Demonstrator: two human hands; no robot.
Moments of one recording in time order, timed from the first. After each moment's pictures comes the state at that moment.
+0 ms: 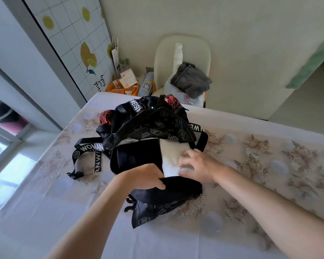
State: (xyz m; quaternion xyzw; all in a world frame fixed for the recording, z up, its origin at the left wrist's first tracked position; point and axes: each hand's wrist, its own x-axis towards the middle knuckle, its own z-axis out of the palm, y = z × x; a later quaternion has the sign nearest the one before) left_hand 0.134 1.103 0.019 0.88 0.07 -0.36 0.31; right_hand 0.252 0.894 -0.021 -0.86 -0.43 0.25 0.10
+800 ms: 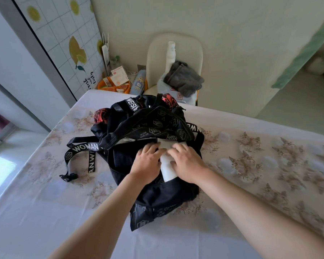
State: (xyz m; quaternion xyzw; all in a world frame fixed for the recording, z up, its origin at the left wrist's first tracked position) left_hand 0.152 1.112 -0.049 0.99 0.03 -0.02 0.16; right_hand 0.221 0.944 -0.026 -0.91 -0.41 0.09 0.09
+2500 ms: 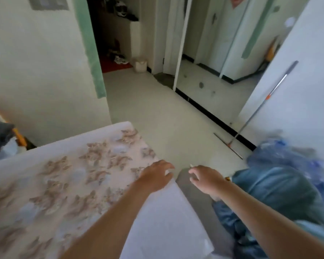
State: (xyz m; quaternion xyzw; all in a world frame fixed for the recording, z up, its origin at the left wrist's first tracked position) left_hand 0.184 0.418 0.016 0.88 -0.36 -0.21 0.24; right_hand 0.082 0.217 0.021 -0.97 0.14 0.18 0.12
